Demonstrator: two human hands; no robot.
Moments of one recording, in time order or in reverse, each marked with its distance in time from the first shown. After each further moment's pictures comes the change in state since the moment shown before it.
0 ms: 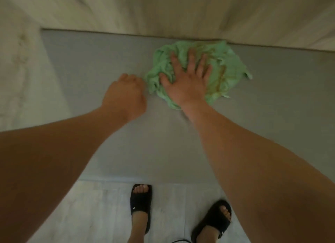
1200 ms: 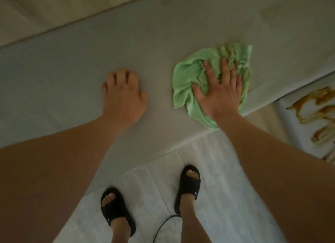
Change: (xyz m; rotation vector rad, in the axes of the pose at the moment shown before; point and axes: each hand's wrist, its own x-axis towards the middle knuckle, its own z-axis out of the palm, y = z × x) left_hand 0.022 0.336 0.073 0.011 -0.025 0.254; right_hand -0.200 0.412 -0.034 0.011 0.152 0.543
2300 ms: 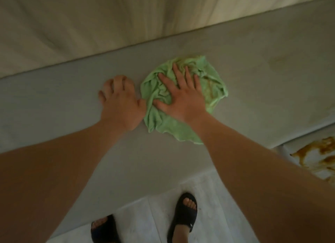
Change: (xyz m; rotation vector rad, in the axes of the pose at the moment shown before) left_hand 0.060 -0.019 -0.034 -0.097 0.027 -0.162; right_hand 0.088 -0.116 -0.008 -0.010 -0.126 -0.458
